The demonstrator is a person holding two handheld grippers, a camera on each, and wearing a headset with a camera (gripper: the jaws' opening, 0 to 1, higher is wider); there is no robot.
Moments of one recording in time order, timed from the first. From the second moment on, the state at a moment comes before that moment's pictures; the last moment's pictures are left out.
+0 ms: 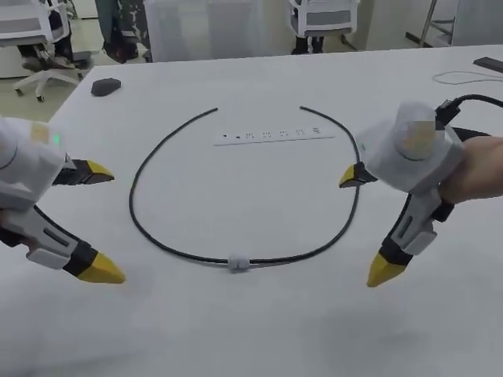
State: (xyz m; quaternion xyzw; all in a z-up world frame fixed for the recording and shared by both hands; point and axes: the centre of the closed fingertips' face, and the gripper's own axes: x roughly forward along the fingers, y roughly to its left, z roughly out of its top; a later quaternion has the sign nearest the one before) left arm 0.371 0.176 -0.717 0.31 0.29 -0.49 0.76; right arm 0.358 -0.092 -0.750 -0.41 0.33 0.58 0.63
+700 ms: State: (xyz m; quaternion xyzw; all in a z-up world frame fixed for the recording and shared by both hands) left arm 0.360 0.154 -0.739 0.29 0.30 -0.53 0.74; right arm 0.370 -0.091 -0.749 -0.40 0.32 0.57 0.64
